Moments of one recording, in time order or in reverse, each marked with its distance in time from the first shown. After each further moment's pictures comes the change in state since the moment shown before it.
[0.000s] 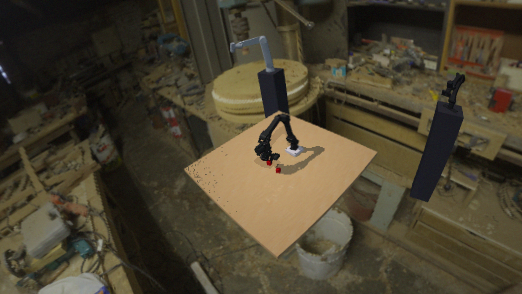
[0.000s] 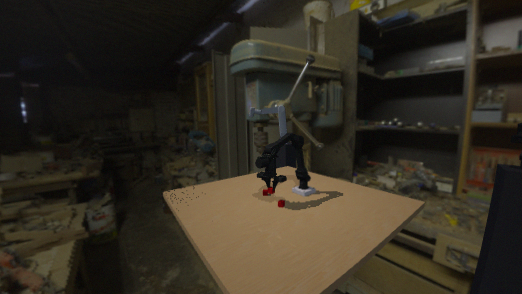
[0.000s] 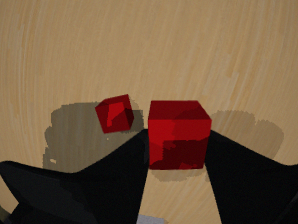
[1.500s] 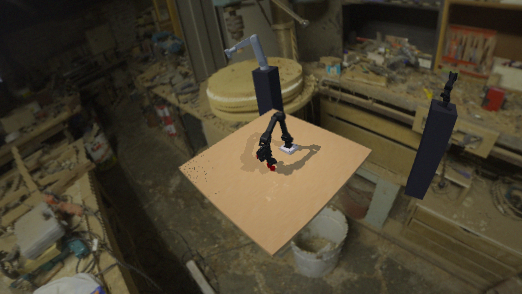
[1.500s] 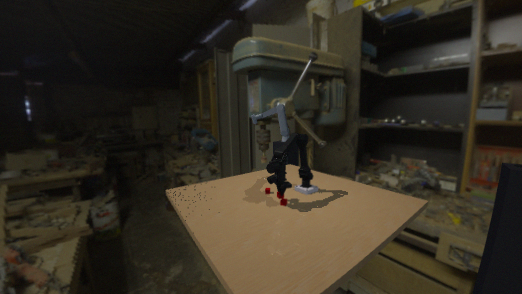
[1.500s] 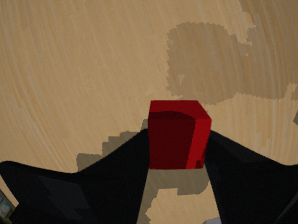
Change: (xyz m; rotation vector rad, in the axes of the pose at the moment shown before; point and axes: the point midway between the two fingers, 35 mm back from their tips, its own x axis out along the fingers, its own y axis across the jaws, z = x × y) arm 0.030 0.050 0.000 0.602 -0.009 0.007
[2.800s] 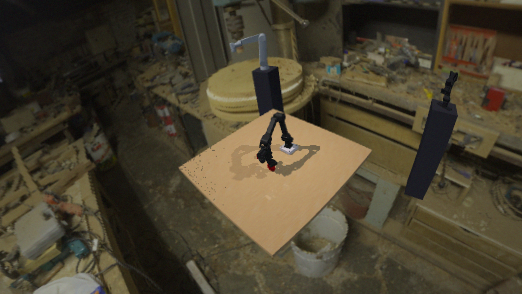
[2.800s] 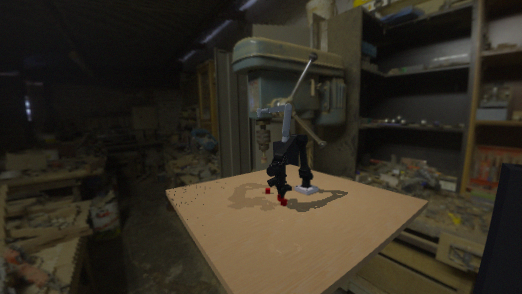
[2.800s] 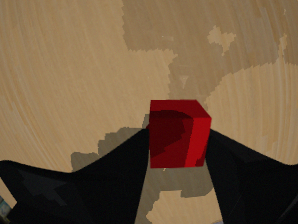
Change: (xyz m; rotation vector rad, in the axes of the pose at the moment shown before) arm 0.016 -0.001 -0.002 0.002 0.010 -0.006
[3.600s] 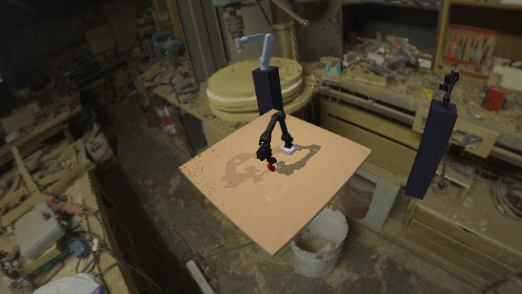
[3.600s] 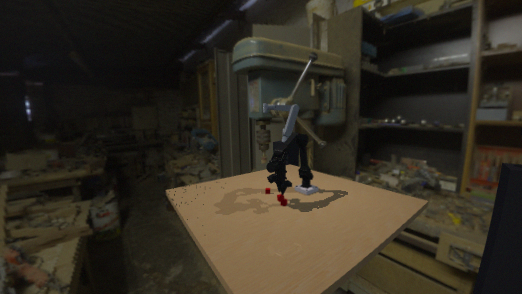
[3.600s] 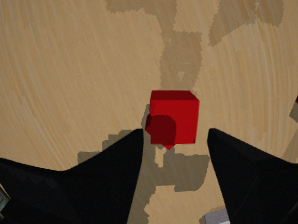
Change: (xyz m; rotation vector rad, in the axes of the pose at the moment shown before) arm -0.024 0.000 0.000 0.000 0.005 -0.003
